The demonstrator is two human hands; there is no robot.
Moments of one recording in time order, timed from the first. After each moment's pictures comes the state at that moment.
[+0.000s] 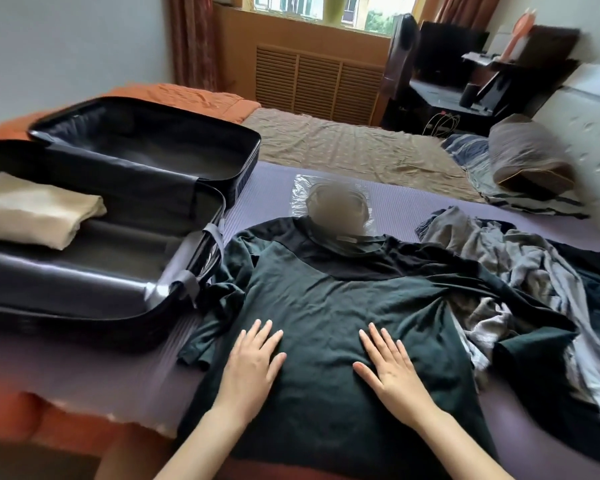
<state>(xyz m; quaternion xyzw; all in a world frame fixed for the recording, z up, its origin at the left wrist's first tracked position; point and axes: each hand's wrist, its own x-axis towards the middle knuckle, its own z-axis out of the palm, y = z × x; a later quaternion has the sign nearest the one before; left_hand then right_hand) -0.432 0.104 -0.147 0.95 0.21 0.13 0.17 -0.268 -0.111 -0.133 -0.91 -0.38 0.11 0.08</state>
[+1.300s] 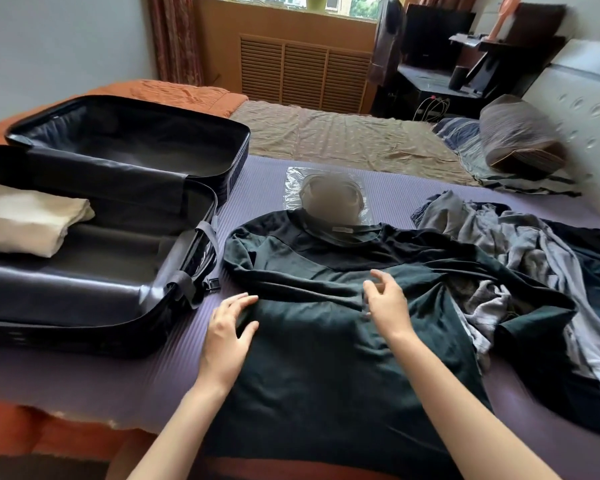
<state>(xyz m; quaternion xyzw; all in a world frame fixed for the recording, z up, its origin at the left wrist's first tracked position) -0.428 0.145 -0.120 0.84 0.23 0.30 0.38 -0.245 -0.034 -0.072 -0.84 -0.10 0.10 0.53</state>
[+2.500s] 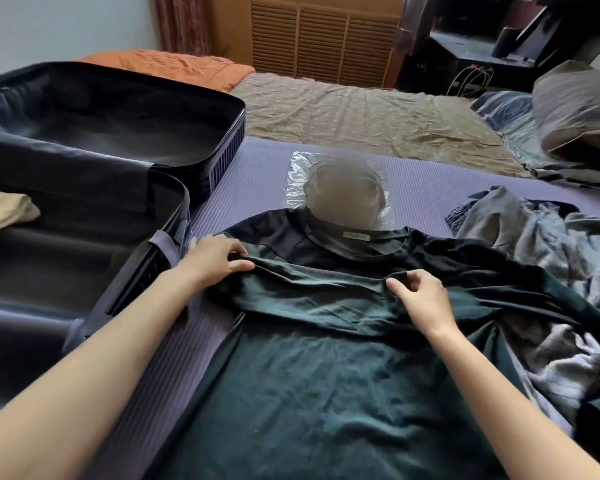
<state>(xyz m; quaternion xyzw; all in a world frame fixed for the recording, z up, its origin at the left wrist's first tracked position) -0.264 0.292 -0.104 0.96 0.24 0.03 0.16 -0.112 -0.016 -0.109 -0.89 -0.15 0.05 0.43</state>
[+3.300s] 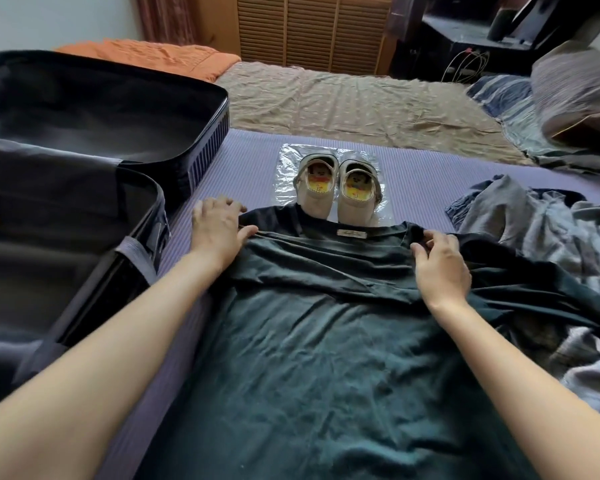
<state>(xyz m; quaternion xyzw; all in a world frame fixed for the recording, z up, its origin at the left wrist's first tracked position) -0.202 0.291 -0.110 0.95 0.26 0.18 0.07 -0.062 -0.004 -0.104 -0.95 -0.12 -0.08 0.27</state>
